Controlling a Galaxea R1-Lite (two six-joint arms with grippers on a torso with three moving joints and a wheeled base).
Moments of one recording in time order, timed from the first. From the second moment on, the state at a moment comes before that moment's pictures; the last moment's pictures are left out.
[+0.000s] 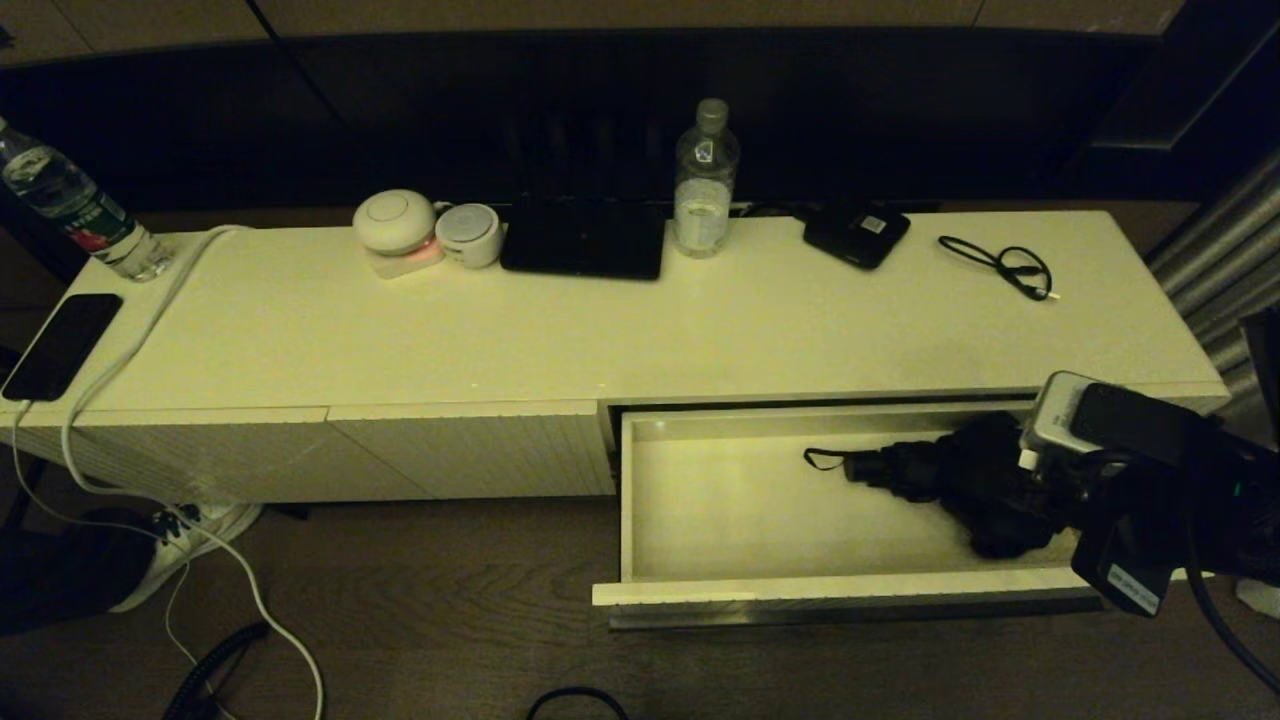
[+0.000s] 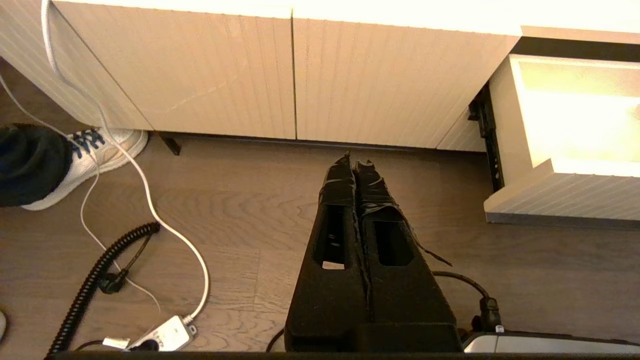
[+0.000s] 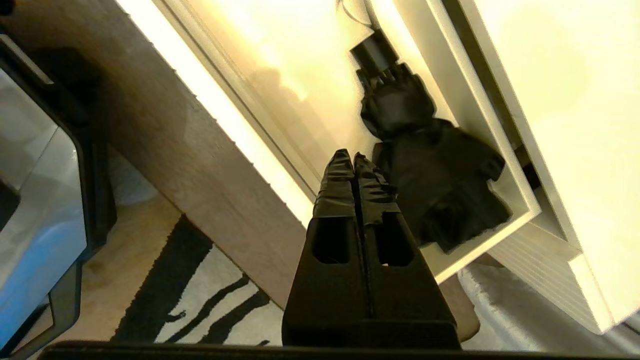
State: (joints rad) left arm 0.00 0.00 0.00 -0.04 0.02 -0.09; right arm 0.36 1.32 -0.86 0.15 -0.07 -0.69
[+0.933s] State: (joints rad) left arm 0.00 0.00 0.00 -0.04 0.02 -0.09; right arm 0.35 1.23 -0.64 0.11 0.01 -0.75
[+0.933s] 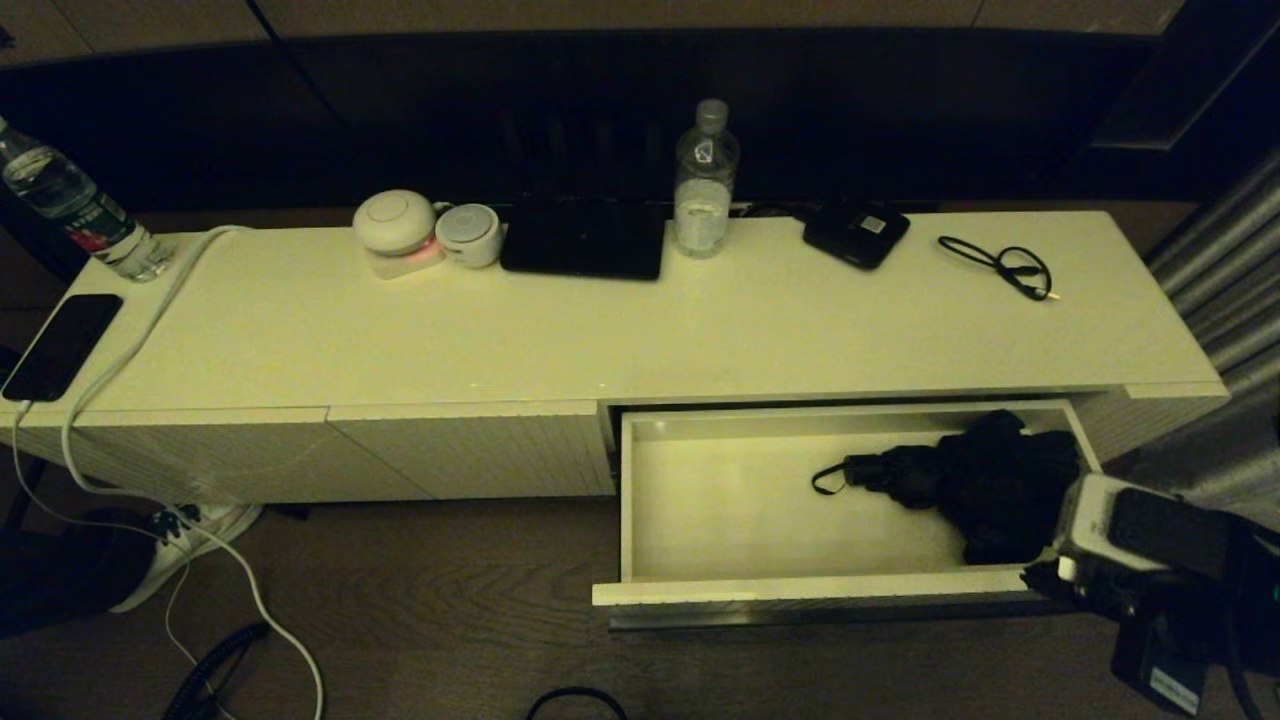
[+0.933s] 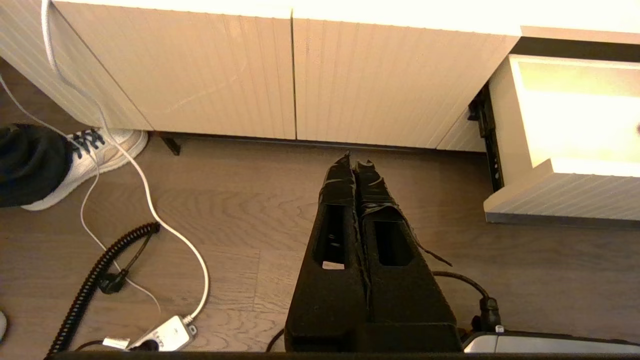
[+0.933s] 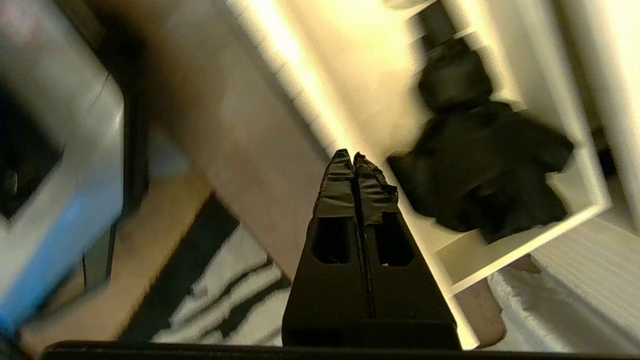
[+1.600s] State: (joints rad) left arm 0.00 0.00 0.00 -0.04 0.02 -0.09; right arm 0.35 1.17 -0.38 0.09 0.01 -0.81
